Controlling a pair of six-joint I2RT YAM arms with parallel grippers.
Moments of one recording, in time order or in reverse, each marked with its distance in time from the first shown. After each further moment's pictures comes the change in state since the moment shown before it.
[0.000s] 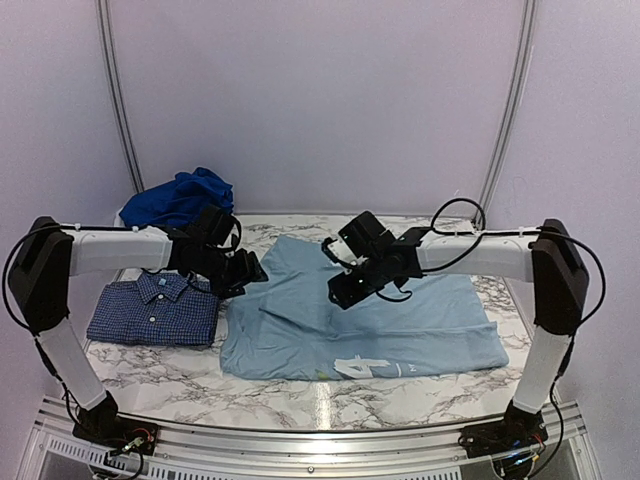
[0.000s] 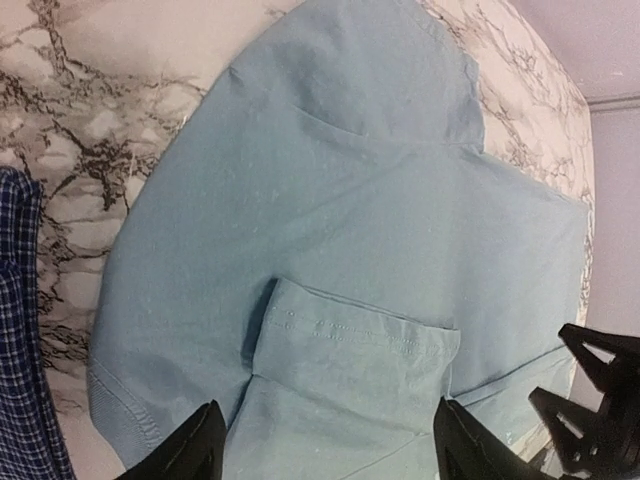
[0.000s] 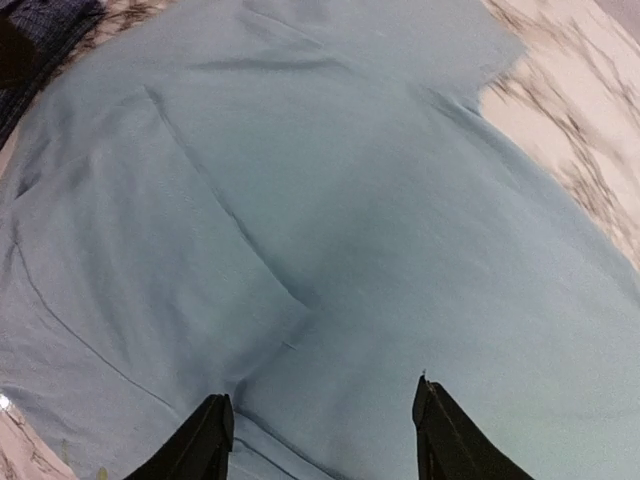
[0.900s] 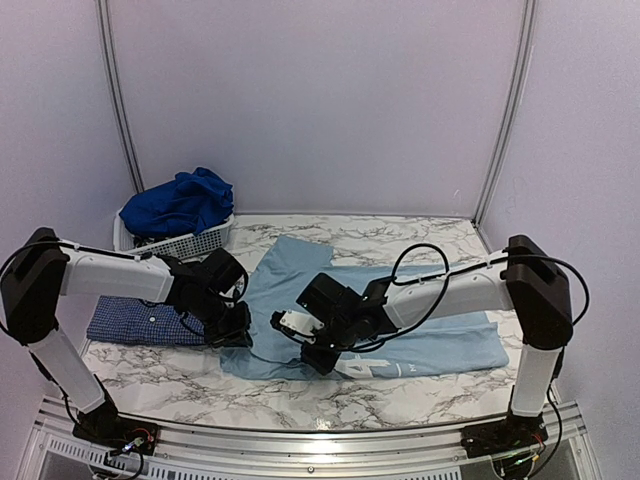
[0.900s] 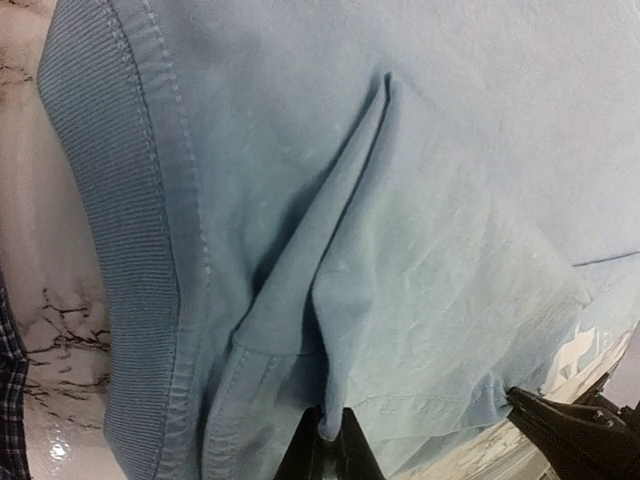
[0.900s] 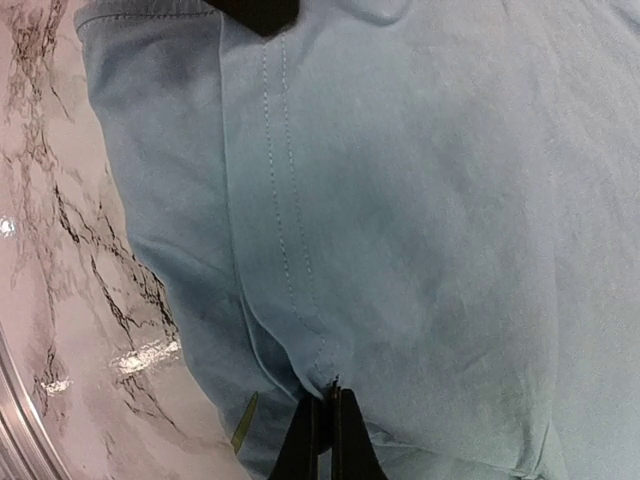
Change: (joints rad) left arm -0.145 -0.078 -0.219 -0.127 0.047 -0.085; right arm 0.271 0.067 -0.115 0.079 -0.169 -0.154
